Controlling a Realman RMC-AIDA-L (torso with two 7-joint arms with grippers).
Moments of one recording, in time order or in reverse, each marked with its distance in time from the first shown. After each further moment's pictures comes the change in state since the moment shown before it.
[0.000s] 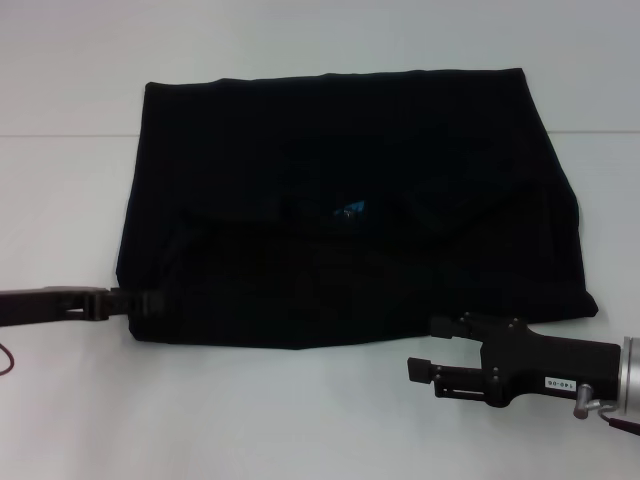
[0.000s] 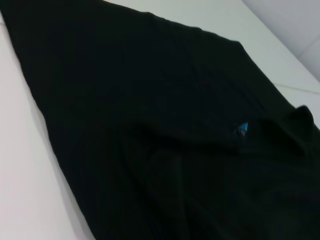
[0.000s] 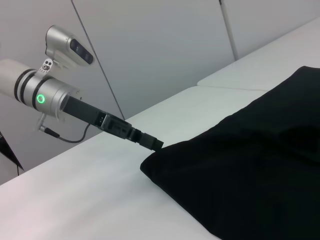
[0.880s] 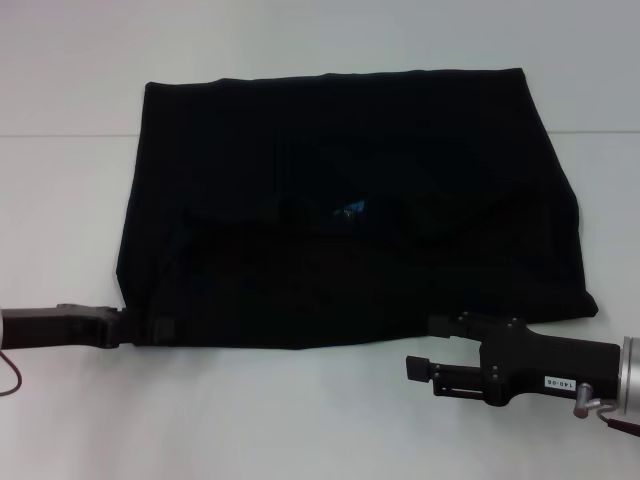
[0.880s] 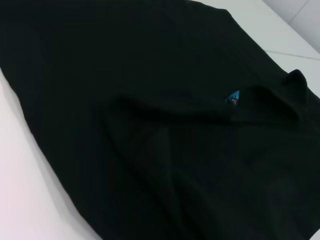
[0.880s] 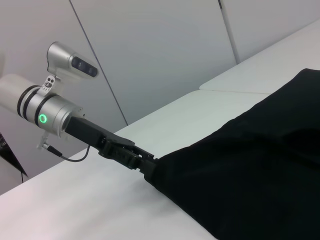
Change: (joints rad) left arm 0.014 -0.022 0.050 0.013 0.020 -0.010 0.064; right arm 0.001 -0.001 0.006 0.008 0.005 -0.011 0.009
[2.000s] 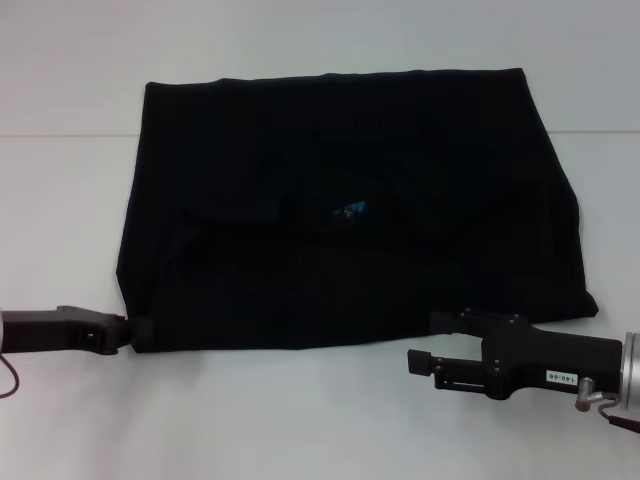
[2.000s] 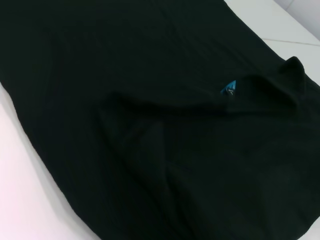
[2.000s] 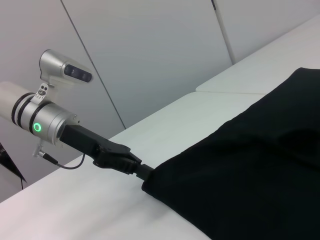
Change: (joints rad) left arm 0.011 -0.015 0.016 0.049 0.023 0.012 0.007; right arm 0.001 0.000 0.003 -0.011 0.001 -0.002 0.039
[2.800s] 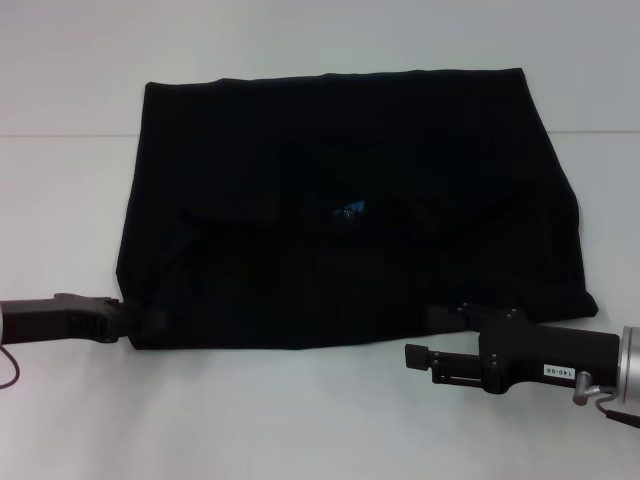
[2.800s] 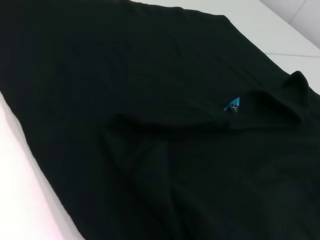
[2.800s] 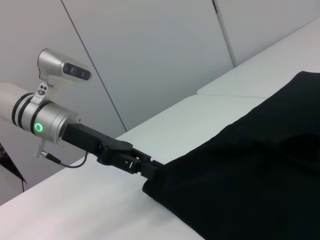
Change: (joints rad) left arm 0.019 -0.031 -0.011 0.071 -0.010 -0.010 0.002; right arm 0.010 0.000 0.002 -0.001 0.002 -0.001 0.006
